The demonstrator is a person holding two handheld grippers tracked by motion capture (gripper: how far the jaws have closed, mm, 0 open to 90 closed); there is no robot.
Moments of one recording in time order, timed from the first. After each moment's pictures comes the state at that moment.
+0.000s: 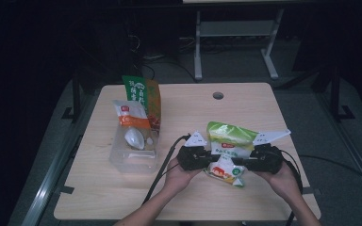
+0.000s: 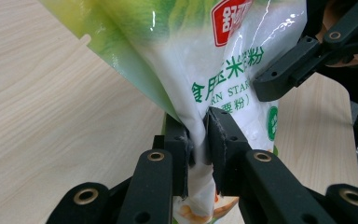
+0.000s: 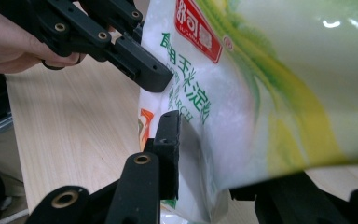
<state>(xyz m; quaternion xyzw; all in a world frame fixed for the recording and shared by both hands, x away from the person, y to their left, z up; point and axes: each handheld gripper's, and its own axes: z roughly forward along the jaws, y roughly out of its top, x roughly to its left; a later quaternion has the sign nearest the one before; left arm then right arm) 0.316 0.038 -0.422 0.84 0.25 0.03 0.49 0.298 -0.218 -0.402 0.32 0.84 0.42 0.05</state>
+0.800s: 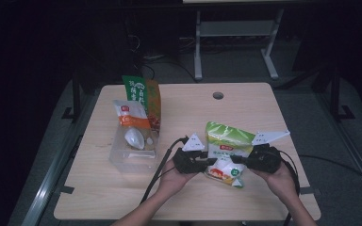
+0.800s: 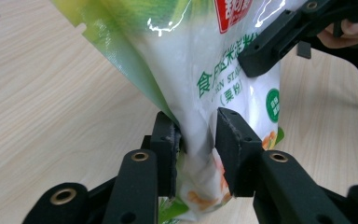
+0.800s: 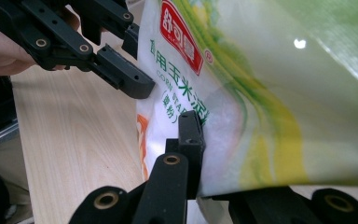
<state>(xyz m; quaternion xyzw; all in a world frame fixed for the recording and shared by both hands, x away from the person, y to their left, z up) 0.305 0.049 -0.417 0.85 0.23 0.06 0.47 0.296 -0.214 -0.402 0.32 0.84 0.44 0.05</state>
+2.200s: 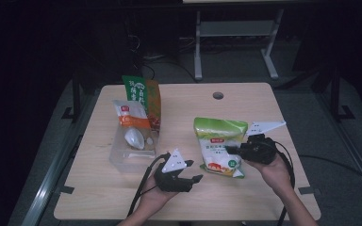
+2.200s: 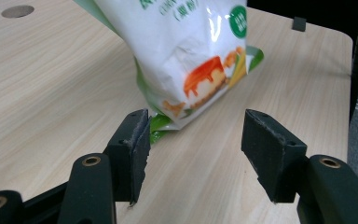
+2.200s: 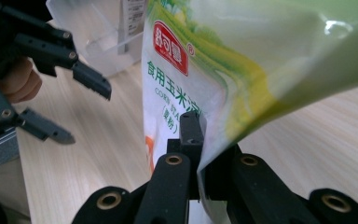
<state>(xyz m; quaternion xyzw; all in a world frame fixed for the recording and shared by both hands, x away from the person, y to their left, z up) 0.258 0.096 -0.419 0.85 0.23 0.10 0.47 0.307 -0.196 -0.374 0.32 0.83 0.44 0.06</state>
